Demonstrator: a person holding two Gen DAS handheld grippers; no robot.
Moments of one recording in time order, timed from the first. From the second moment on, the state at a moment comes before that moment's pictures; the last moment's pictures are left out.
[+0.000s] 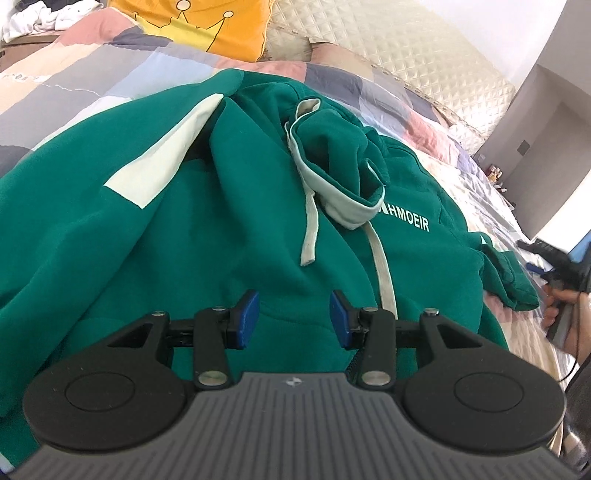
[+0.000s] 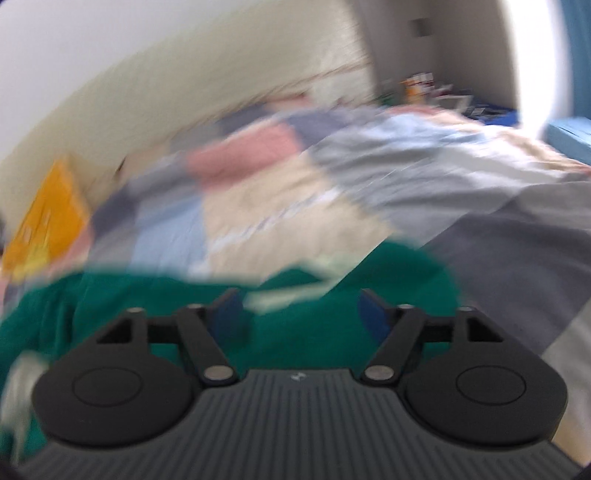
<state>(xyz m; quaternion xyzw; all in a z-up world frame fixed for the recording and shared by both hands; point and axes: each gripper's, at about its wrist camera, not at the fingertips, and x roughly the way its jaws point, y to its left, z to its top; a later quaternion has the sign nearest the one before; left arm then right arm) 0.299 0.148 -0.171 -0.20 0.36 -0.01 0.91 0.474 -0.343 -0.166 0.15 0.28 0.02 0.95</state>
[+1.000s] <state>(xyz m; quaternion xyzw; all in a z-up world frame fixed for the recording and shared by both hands) 0.309 0.136 -0.184 -0.17 0.37 -0.01 0.91 0.432 -0.523 -0.177 0.18 0.23 -0.27 0.92</state>
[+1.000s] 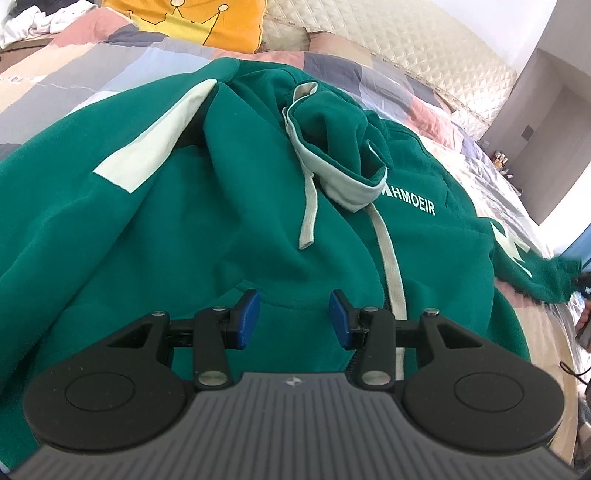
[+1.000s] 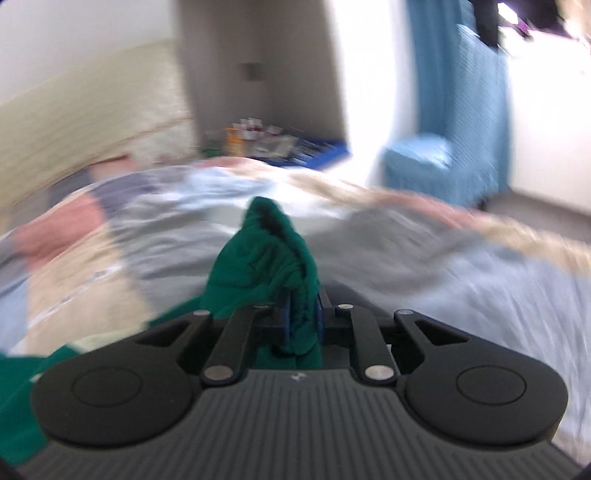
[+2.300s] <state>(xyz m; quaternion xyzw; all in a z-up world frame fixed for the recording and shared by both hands) 0.205 0.104 -0.111 -0.14 0.28 -0.10 0.95 0.228 -0.239 -0.022 0.20 0.24 -0.01 0.95</state>
